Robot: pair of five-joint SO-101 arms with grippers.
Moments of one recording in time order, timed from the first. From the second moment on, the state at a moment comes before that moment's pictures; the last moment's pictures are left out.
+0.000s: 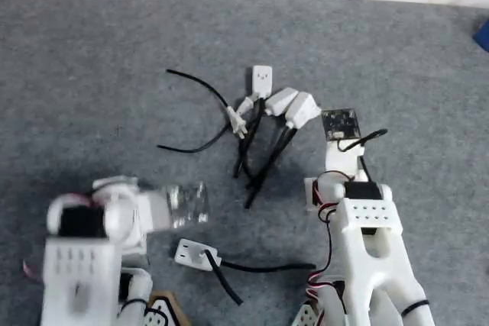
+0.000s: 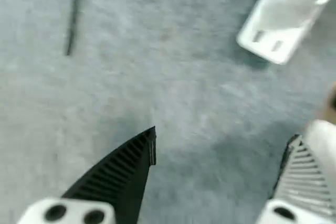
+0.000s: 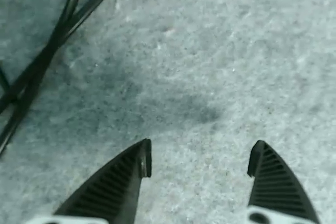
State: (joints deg) left arm -4.1 -66.6 64.5 86.7 -76.9; right arm -6.0 -36.7 63.9 45.9 8.0
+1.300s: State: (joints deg) left arm 24.8 -79.4 88.6 72.0 -59.8; right arm -4.3 -36.7 65.2 45.6 6.2
